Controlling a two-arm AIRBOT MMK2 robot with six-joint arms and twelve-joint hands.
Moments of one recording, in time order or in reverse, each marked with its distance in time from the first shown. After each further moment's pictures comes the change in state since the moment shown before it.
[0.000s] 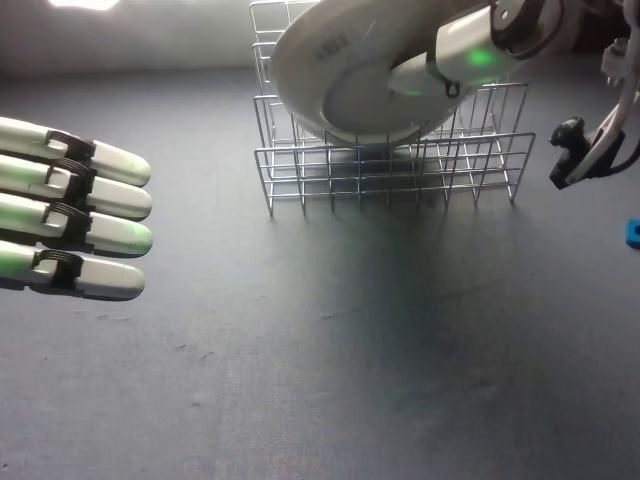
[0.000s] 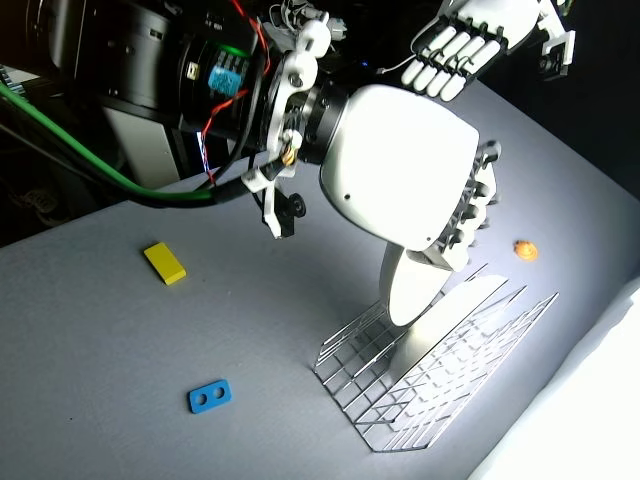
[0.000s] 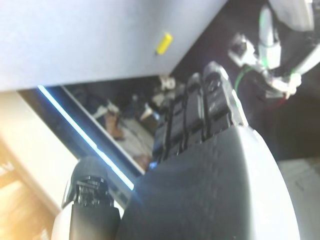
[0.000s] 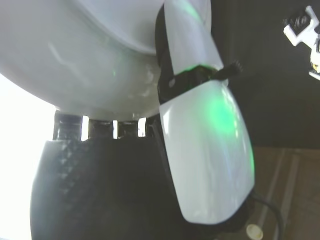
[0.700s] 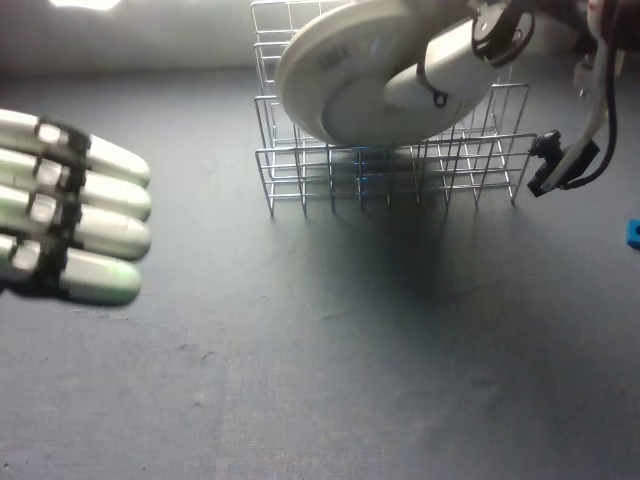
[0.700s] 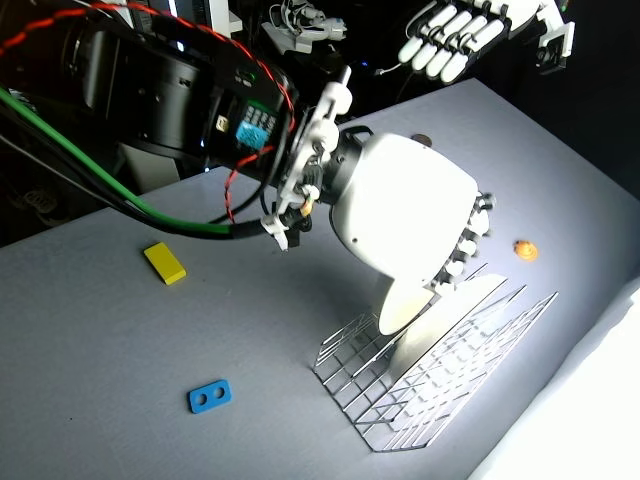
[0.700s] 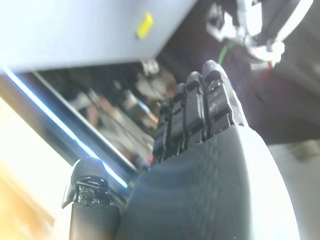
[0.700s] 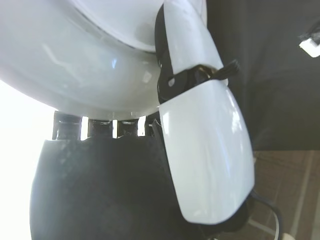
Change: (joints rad) left arm -0.027 0.025 -0.045 -0.054 -0.045 -0.091; right arm -0.053 -0.078 0.108 0.107 -0.029 0.000
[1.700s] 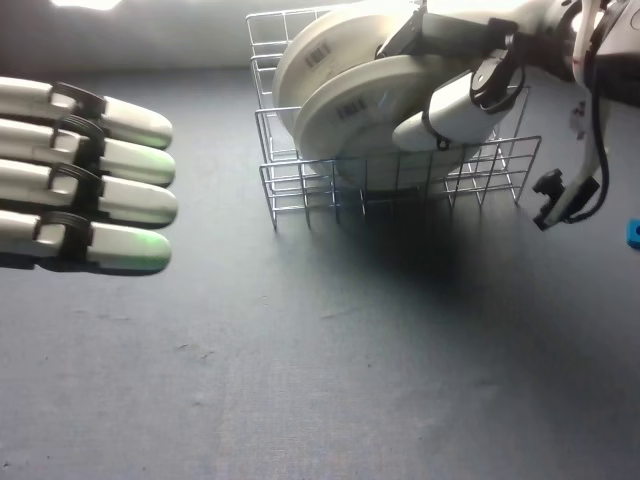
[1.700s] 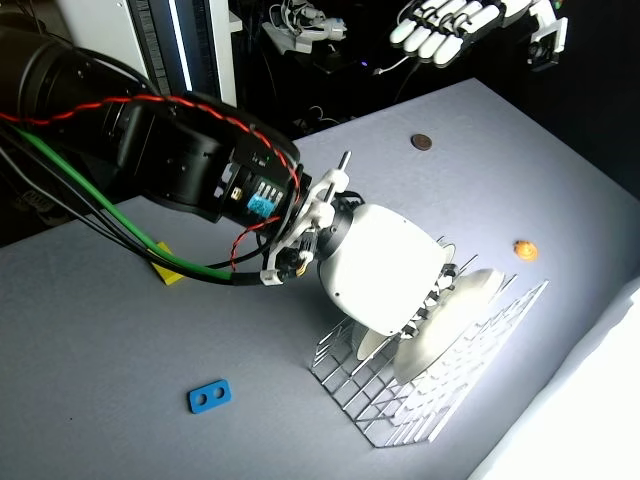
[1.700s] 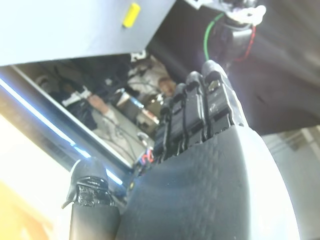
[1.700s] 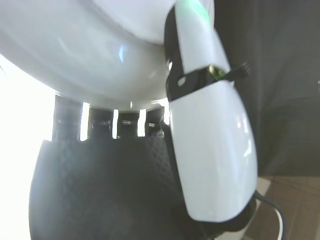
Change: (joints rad) left arm 0.033 0.003 -0.036 -0.098 0.011 0.109; right arm -0.100 -0.057 0.085 0.040 0.012 0.001
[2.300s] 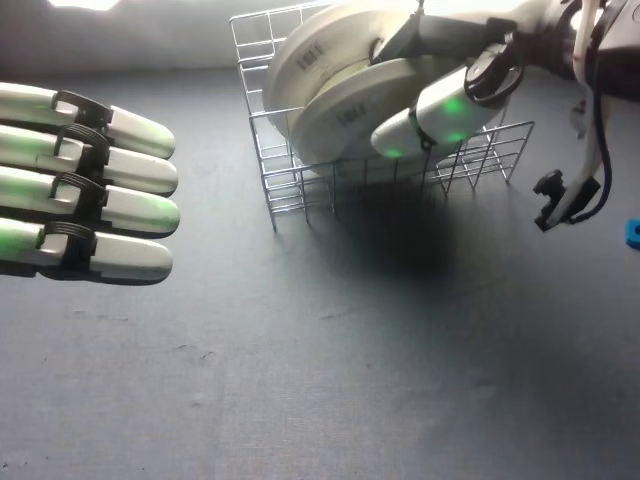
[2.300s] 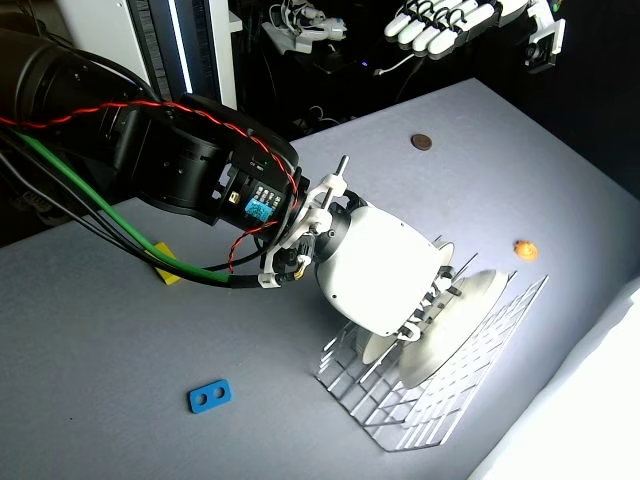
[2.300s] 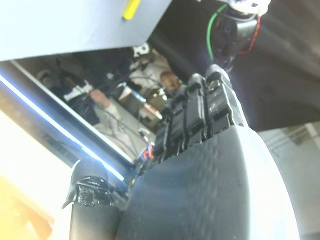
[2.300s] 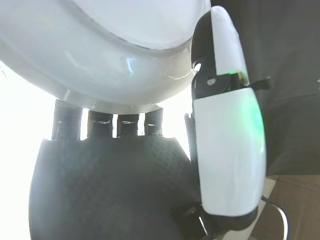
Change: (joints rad) left arm -0.004 -0.009 0.014 0.006 -0.020 -0.005; right arm 0.015 0.004 0.000 0.007 -0.016 -0.002
